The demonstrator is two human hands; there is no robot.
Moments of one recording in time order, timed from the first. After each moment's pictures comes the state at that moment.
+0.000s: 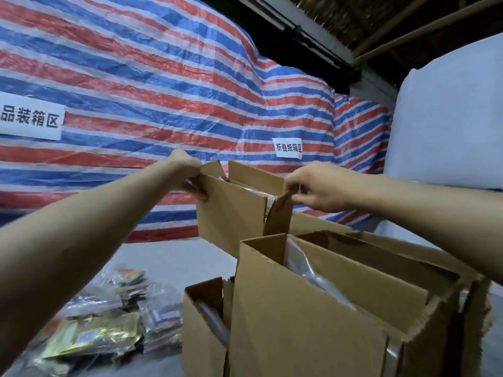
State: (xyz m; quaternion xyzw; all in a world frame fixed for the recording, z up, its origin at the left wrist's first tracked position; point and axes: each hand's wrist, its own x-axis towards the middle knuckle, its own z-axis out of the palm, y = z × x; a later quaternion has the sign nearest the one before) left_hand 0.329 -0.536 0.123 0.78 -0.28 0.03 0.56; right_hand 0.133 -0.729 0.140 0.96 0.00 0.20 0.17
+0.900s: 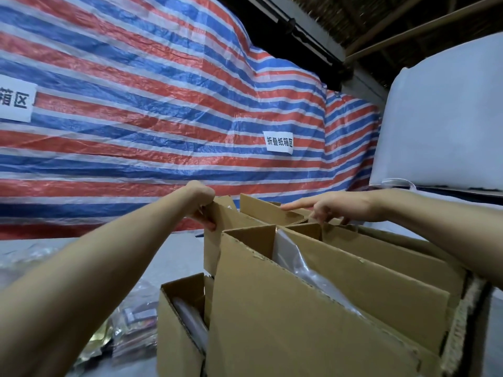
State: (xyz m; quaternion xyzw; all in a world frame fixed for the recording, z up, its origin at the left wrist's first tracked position) left_hand 0.371 -0.634 0.063 0.85 -0.23 -0.08 0.47; right_hand 0.118 -0.782 0.111 0.98 -0.09 -0.04 -0.19
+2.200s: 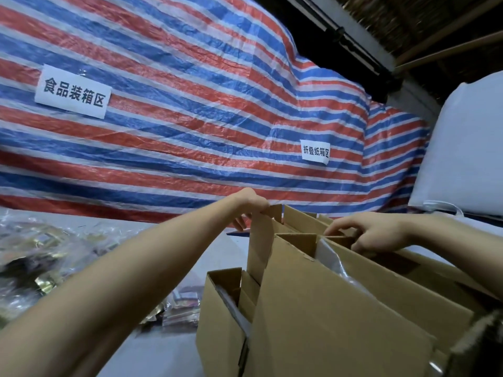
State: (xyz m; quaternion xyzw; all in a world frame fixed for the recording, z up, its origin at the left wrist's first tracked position) left_hand 0.339 -0.603 0.059 0.84 -0.32 -0.08 0.43; right_hand 0.114 -0.751 0.114 0.98 -0.17 -0.06 -0.04
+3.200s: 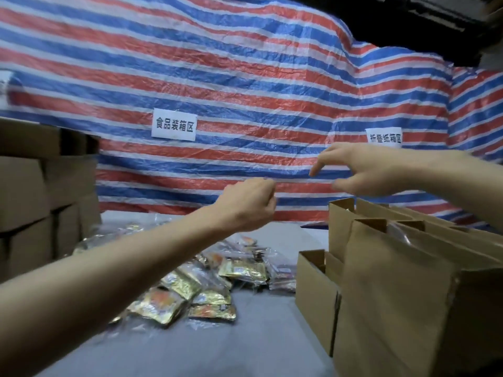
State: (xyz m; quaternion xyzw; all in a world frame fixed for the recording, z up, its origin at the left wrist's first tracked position) left_hand 0.171 -0.334 0.063 0.87 -0.36 0.27 0.20; right_hand 0.081 -0.525 0.155 0.98 0.08 0.15 0.07
